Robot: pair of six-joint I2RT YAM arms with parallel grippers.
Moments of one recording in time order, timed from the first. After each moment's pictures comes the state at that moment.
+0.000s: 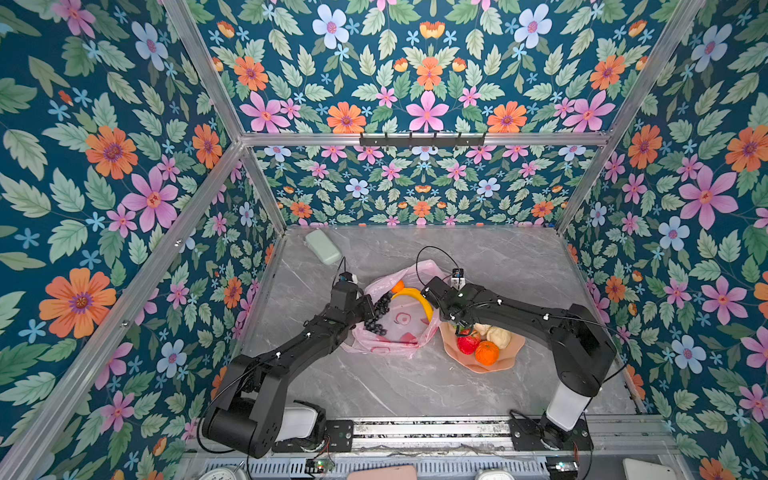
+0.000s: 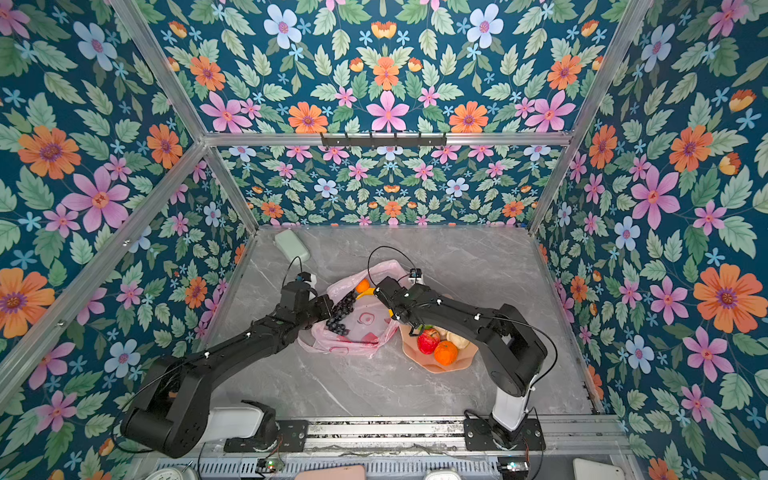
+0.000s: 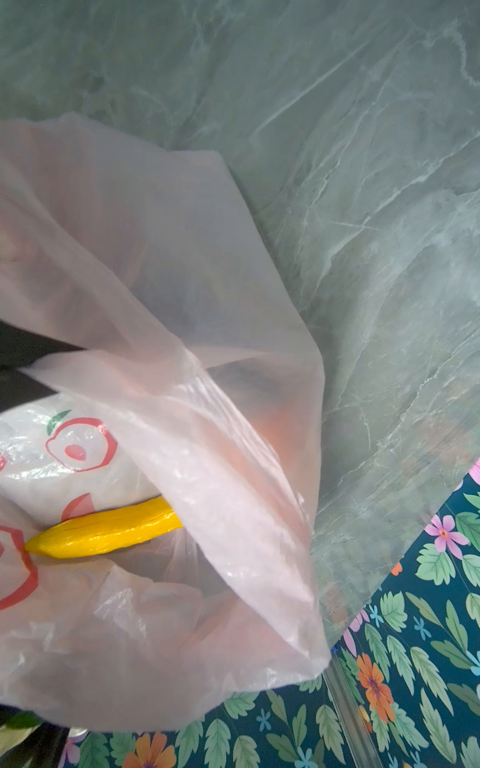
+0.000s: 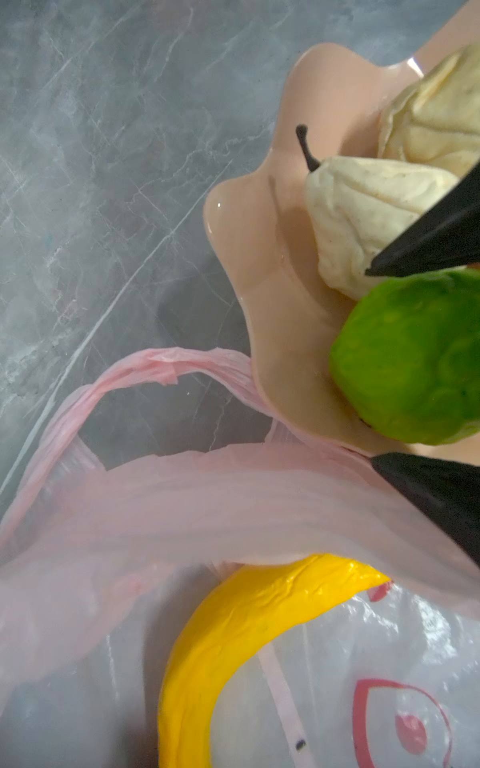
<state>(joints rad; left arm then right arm) -0.38 1.33 0.60 0.07 0.08 -0.59 0.81 1.76 1.27 -0.79 0.57 0.83</state>
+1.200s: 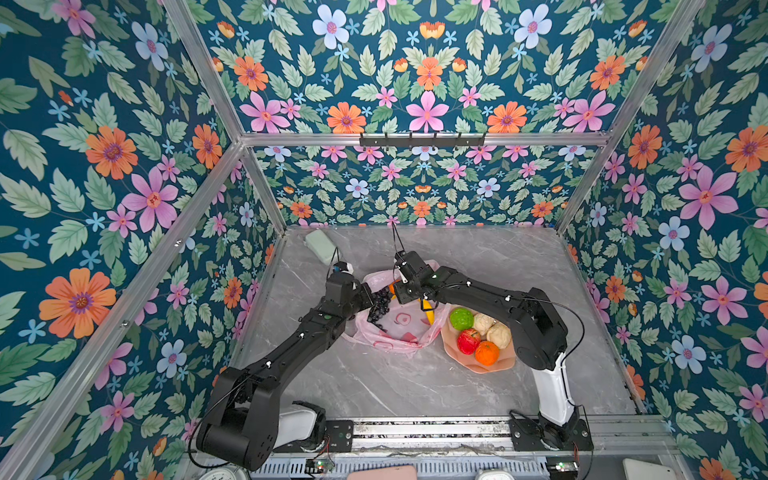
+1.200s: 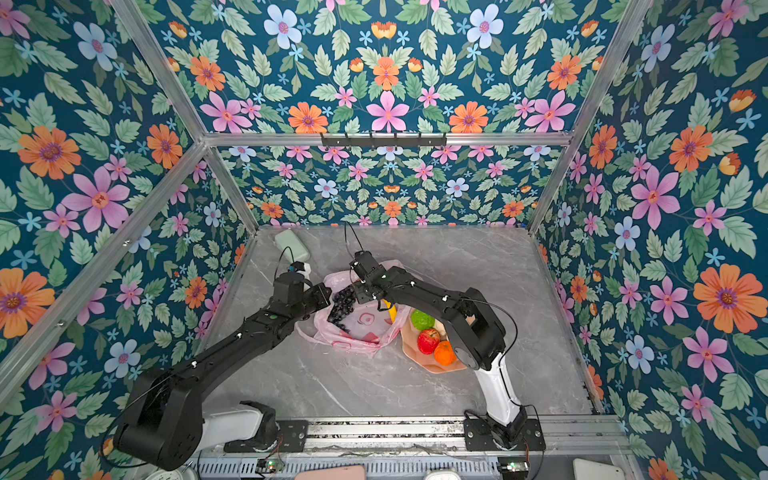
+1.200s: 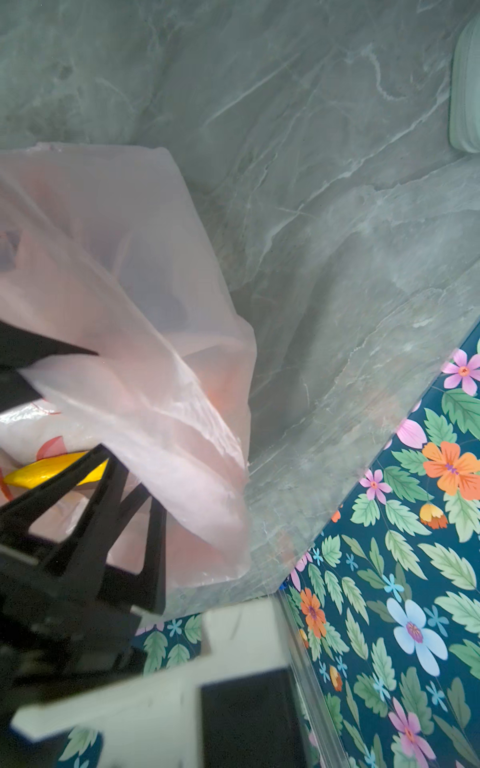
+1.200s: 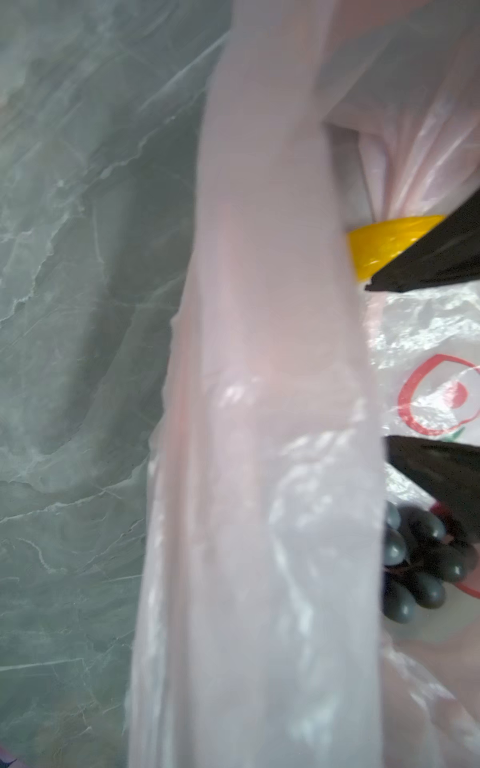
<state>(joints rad) -0.36 1.28 0.69 0.02 0.09 -0.66 0.79 2.10 1.67 -0.47 0.11 0.28</state>
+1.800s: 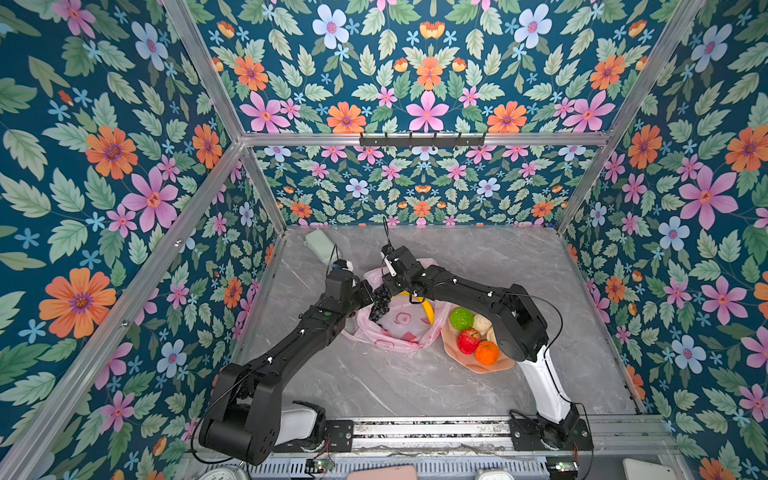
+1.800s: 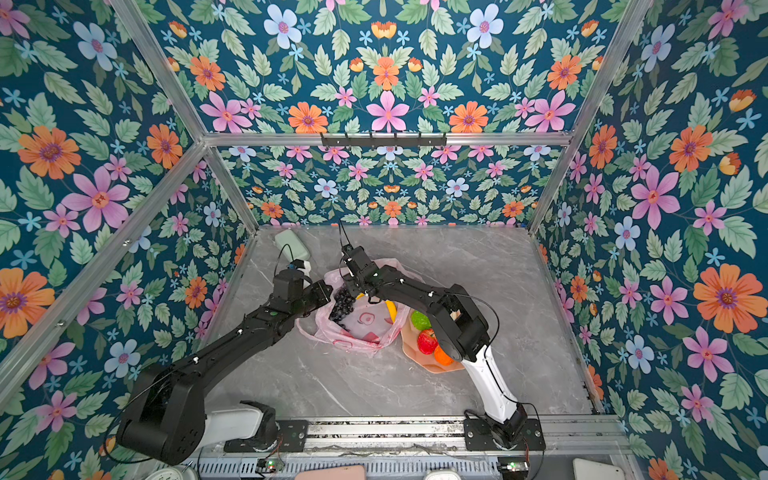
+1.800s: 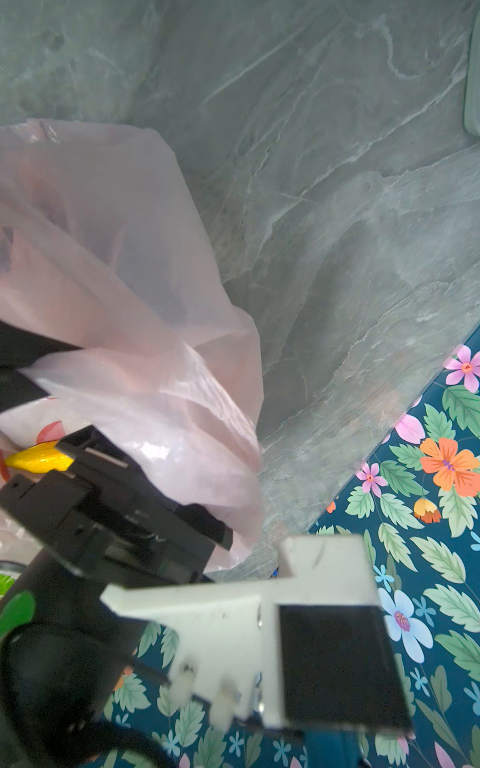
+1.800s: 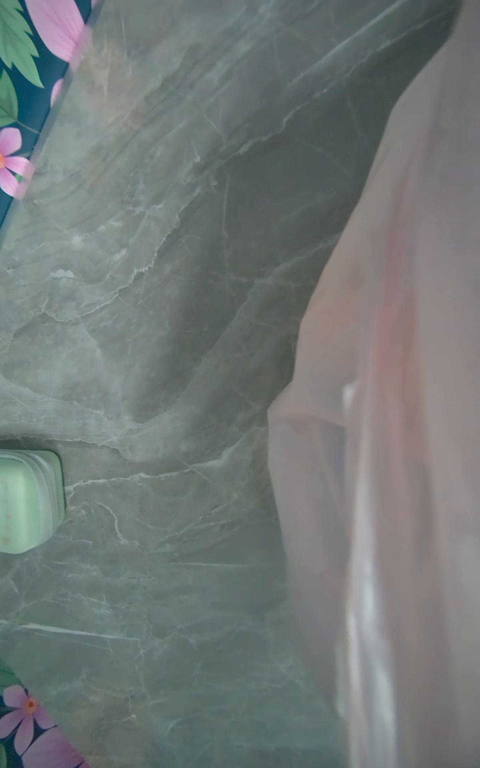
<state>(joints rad) -0.35 1.30 0.71 0.02 0.13 -0.70 0.79 2.24 1.81 -0.33 0.14 0.16</state>
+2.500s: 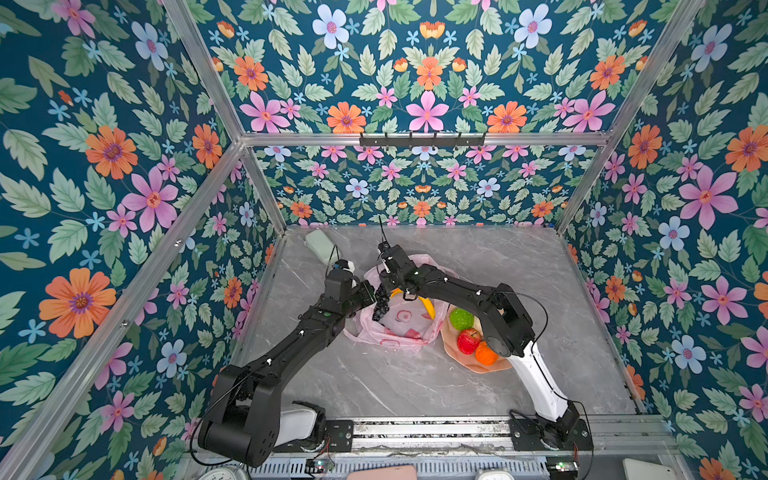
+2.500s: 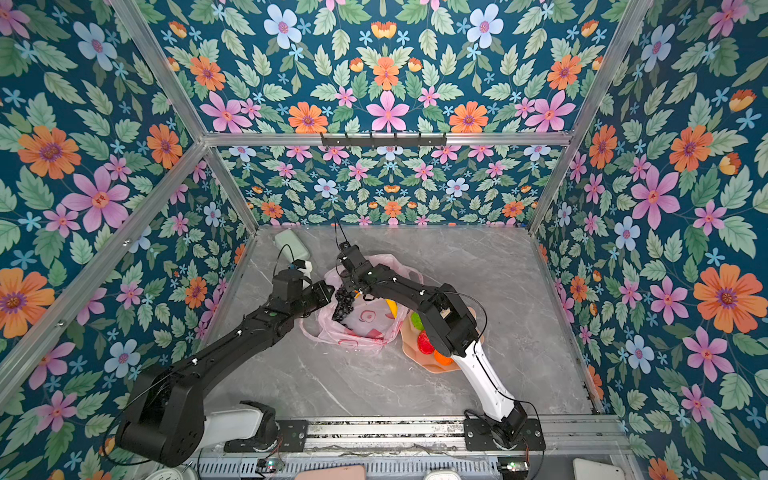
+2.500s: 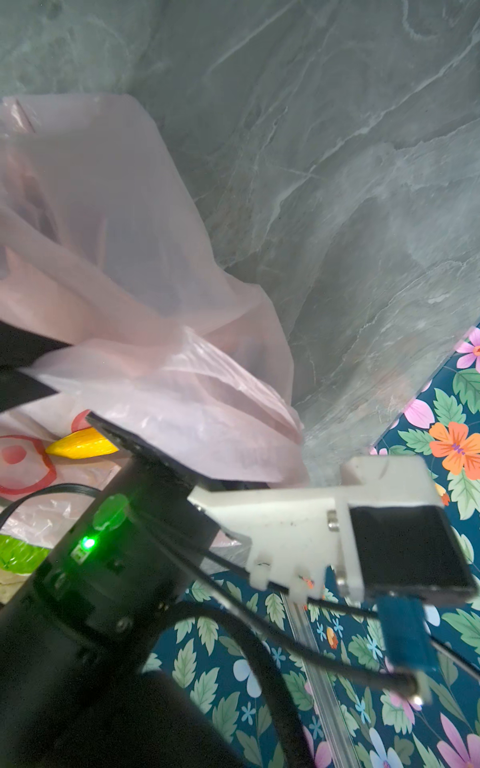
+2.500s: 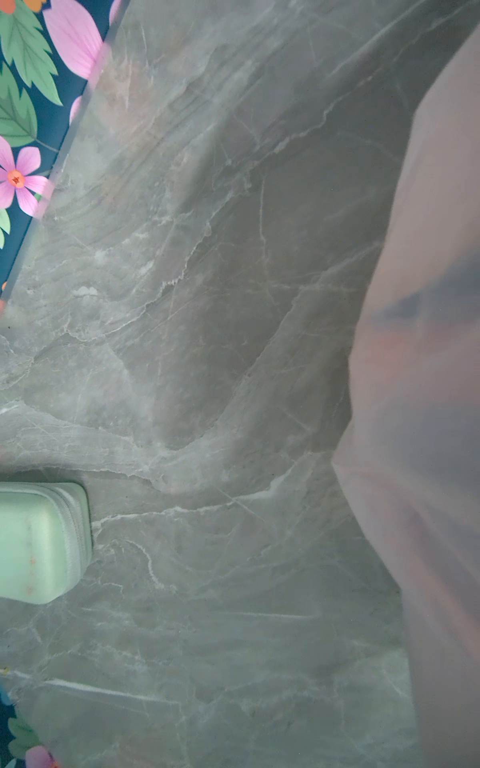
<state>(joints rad) -0.35 1.29 0.70 0.02 0.17 -0.70 0.79 2.36 1.95 -0.33 0.19 0.17</state>
